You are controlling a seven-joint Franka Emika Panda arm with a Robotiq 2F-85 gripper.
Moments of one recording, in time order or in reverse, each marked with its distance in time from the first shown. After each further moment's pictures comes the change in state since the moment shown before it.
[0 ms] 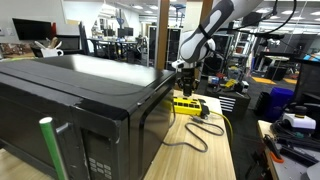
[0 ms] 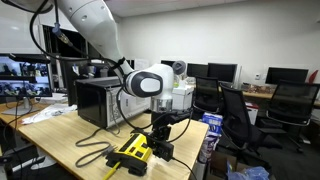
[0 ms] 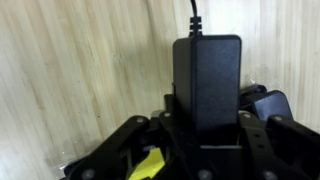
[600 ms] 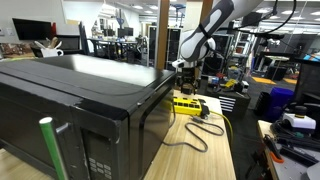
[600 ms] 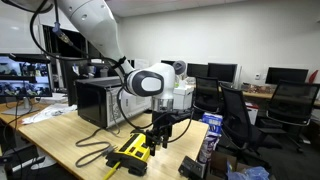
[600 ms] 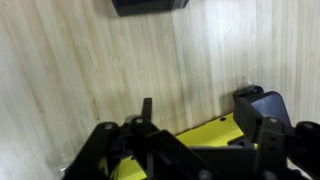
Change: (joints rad) arm -0.008 -0.001 0.003 0.010 0.003 -0.019 0.000
